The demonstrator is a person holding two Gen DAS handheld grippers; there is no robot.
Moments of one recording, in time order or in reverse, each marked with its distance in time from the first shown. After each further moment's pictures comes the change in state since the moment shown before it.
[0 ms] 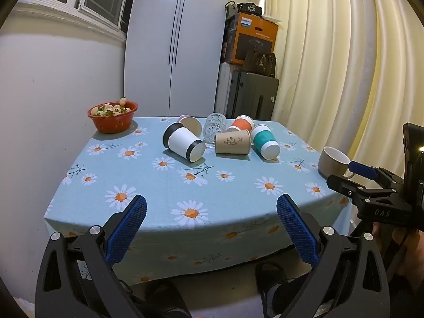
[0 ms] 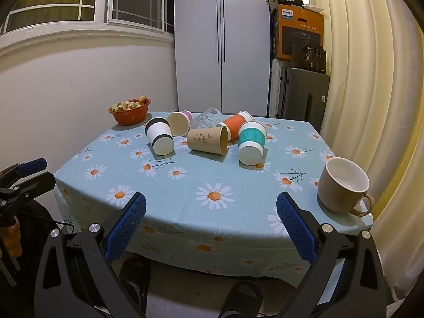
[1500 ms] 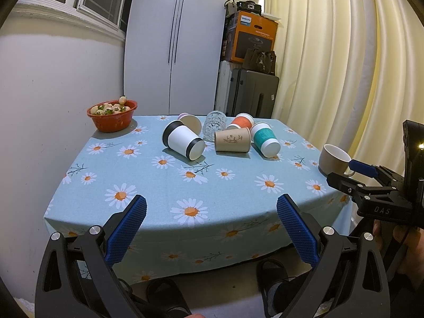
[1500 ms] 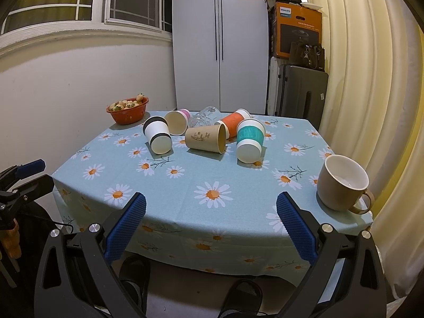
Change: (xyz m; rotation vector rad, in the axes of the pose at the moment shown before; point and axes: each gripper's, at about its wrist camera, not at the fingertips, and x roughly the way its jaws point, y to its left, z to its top) left arm 0.000 0.000 0.000 0.004 0.007 0.002; right arm 0.002 -0.003 -0.001 0.006 0.003 -0.004
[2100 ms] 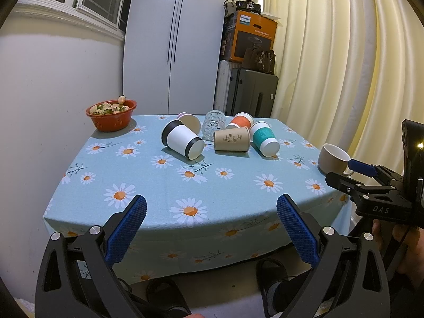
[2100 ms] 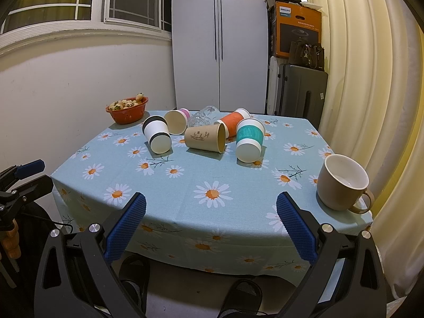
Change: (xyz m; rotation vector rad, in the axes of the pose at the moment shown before) left arm 0.001 0.001 0.000 0.002 0.003 -0.002; right arm 0.001 0.000 0.000 0.001 0.002 -0.001
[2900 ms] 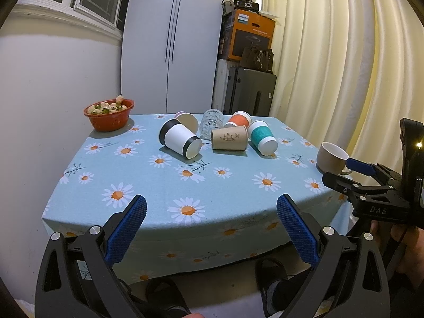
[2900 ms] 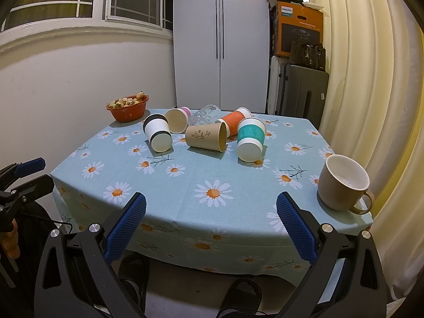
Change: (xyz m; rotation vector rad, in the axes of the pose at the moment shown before) left arm 0.000 -0.005 -0.002 0.007 0.007 -0.008; right arm 0.000 0.001 -0.002 -0.008 0.005 0.003
